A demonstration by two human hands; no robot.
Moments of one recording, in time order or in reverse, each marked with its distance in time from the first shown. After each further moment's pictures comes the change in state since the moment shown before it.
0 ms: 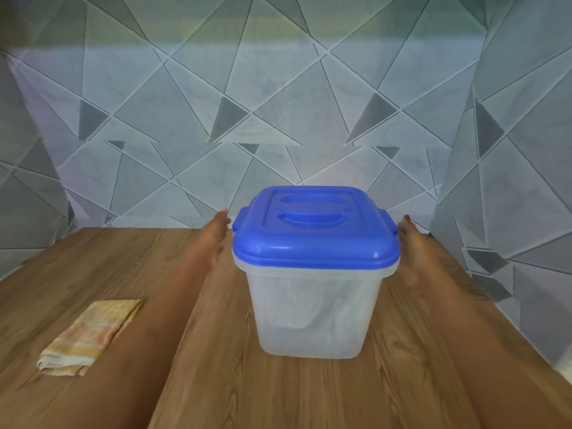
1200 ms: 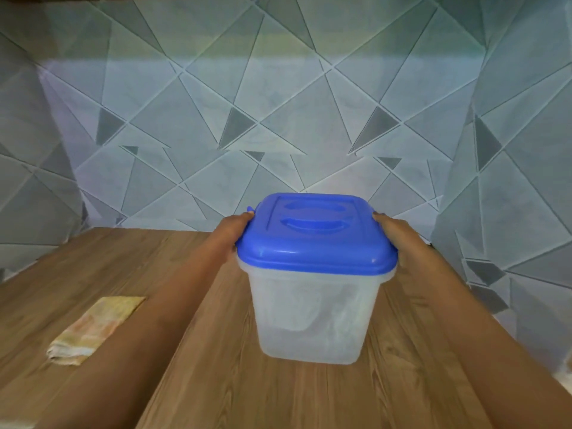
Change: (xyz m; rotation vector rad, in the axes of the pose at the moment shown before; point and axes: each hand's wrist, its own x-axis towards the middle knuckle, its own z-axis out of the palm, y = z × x) left_hand -0.034 0.025 0.034 0.105 0.055 0.076; right_hand -0.019 -0.043 0.020 -0.279 0.079 -0.063
